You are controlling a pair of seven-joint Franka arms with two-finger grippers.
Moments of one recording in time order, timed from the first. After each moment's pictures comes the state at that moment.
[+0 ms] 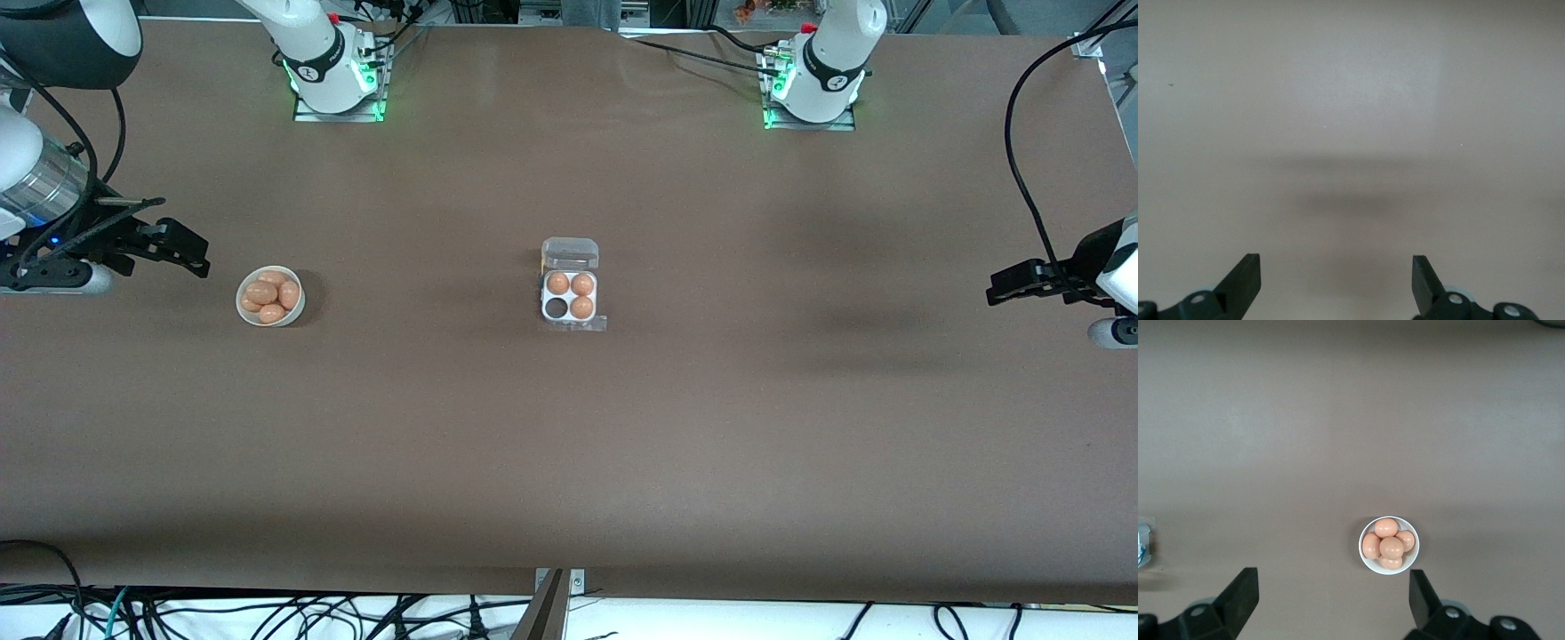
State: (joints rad) left arm 0.05 0.25 0.03 -1.42 0.01 1.59 0.02; right arm 0.10 0.10 -0.02 -1.60 -0.01 1.75 0.09
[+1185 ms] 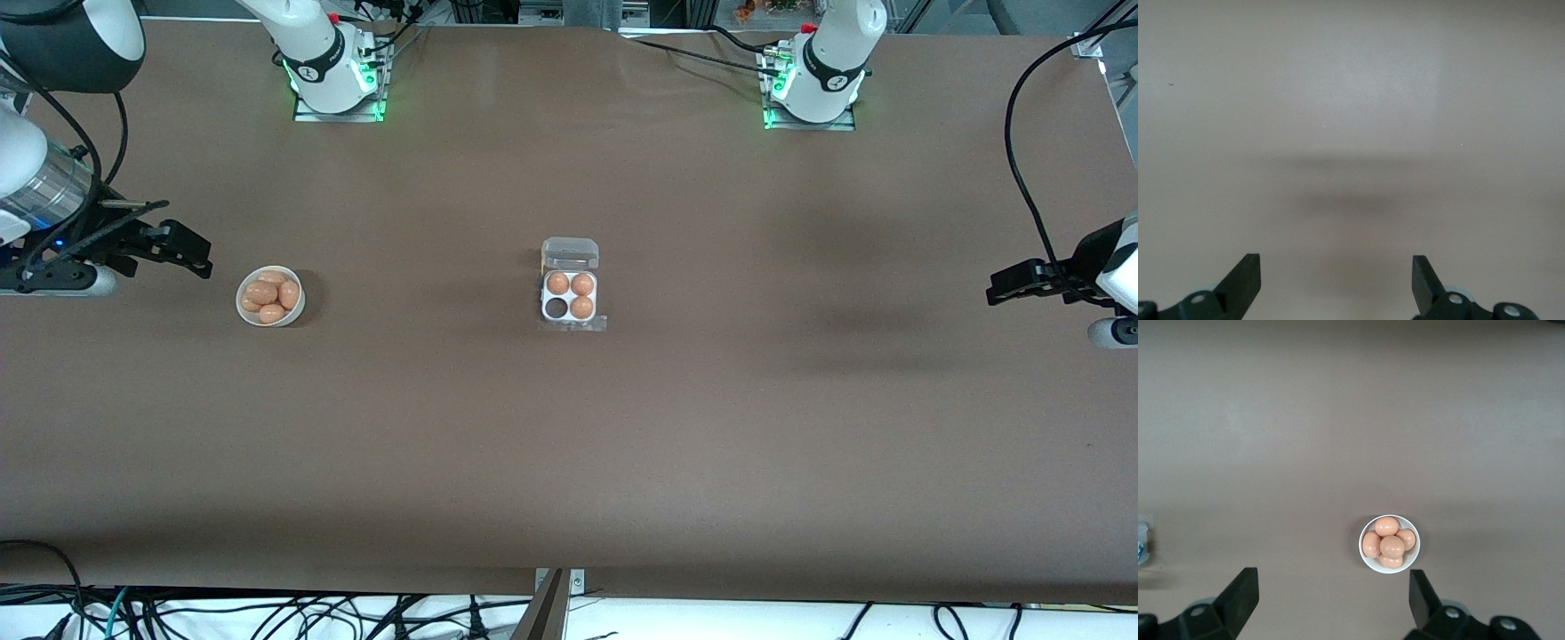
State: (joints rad) left arm 0.05 0.25 0.03 -1.42 0.01 1.59 0.02; right arm 0.10 0.12 -0.01 -1.60 -0.01 1.75 0.09
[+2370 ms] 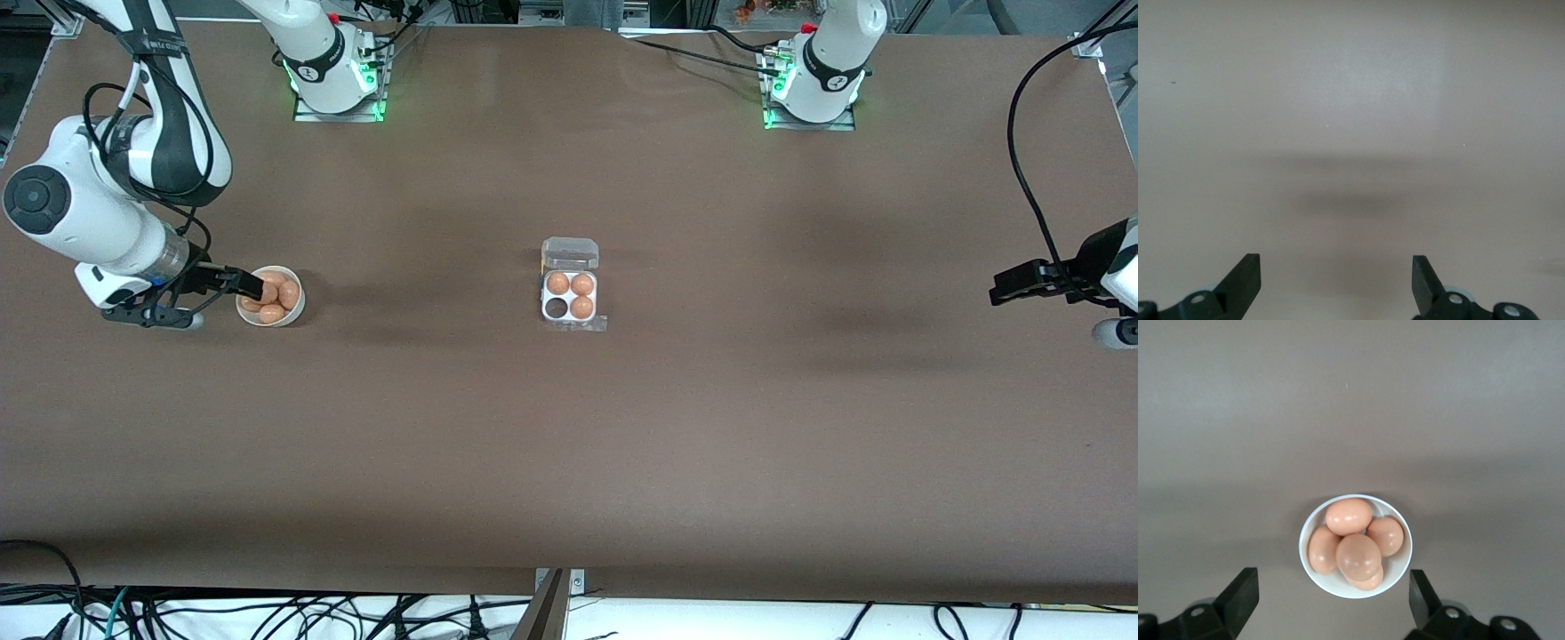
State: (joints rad) left arm 0.06 0.26 0.03 -1.42 0.01 1.59 0.02; right arm 0.05 0.16 -0.10 -2.14 0.00 2.22 0.04
